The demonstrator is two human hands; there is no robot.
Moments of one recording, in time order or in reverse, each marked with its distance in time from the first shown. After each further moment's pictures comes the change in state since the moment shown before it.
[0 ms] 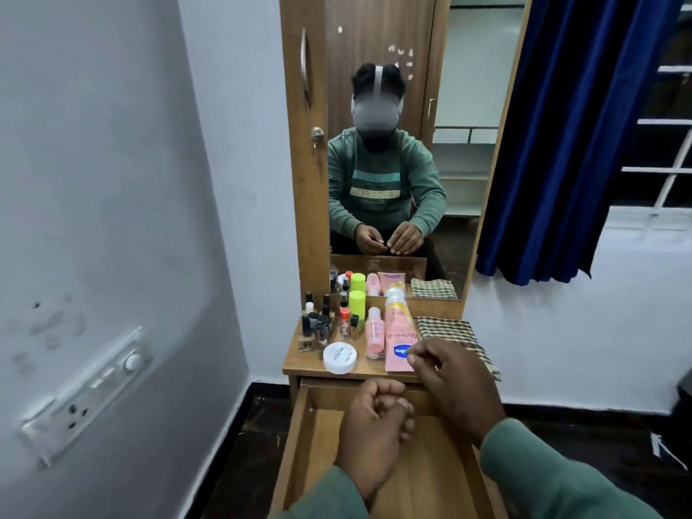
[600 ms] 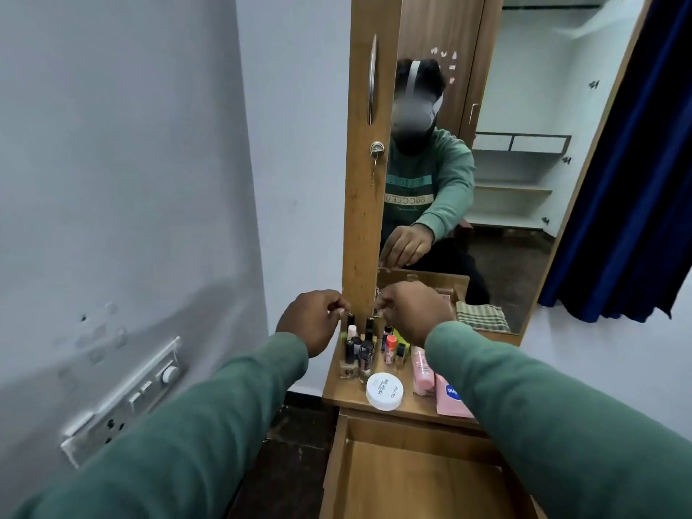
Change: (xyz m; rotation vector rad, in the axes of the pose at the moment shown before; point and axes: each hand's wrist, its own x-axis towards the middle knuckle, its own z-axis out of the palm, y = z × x) left_hand 0.160 0.121 -0.164 1.020 0.137 0.363; right_hand 0.171 -0.108 0.057 -0.314 -0.289 -0.121
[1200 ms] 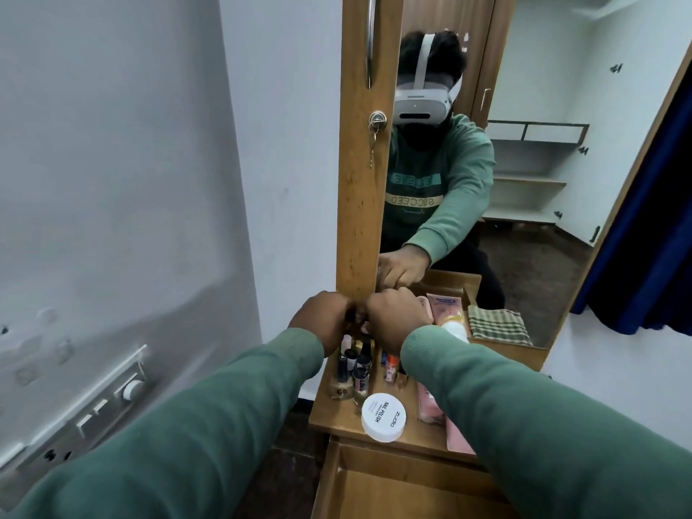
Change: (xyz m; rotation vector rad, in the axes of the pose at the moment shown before) left_hand 0.060 -0.009 0.047 0.314 -0.140 0.075; right_hand 0.062 0.012 0.053 -0.417 -0.010 -0.243
